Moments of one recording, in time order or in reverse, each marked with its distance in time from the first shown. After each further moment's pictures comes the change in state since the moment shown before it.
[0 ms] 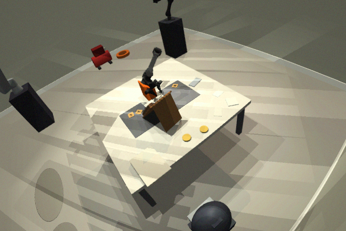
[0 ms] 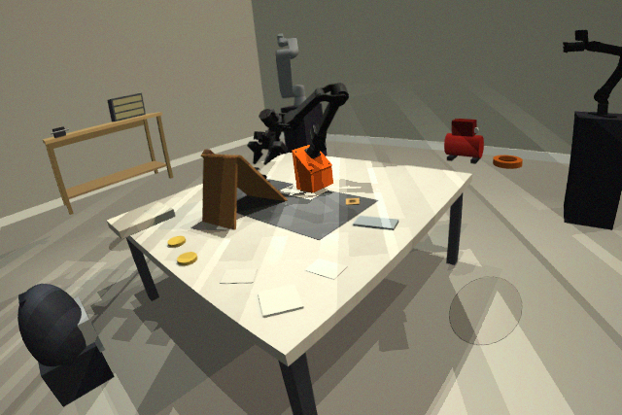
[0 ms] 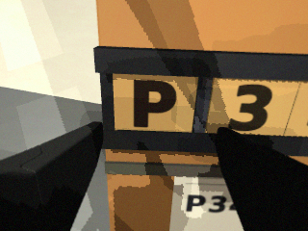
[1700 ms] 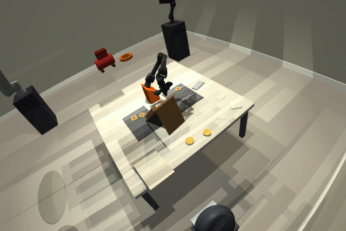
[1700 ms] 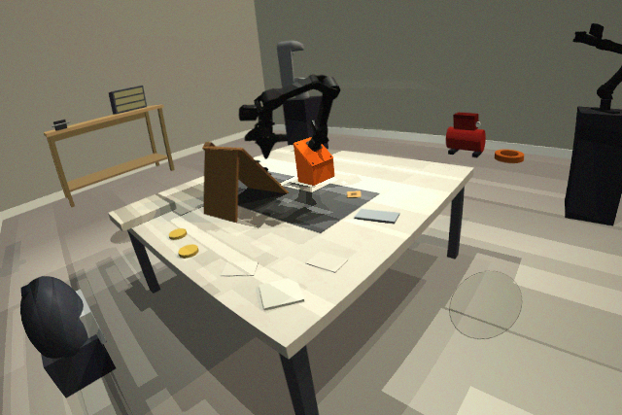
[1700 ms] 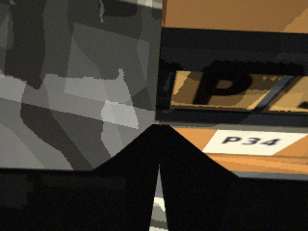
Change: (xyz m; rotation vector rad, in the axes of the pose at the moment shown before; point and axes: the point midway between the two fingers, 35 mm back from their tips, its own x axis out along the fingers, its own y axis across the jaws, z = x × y) arm 0.018 0.039 0.025 -0.011 0.670 0.003
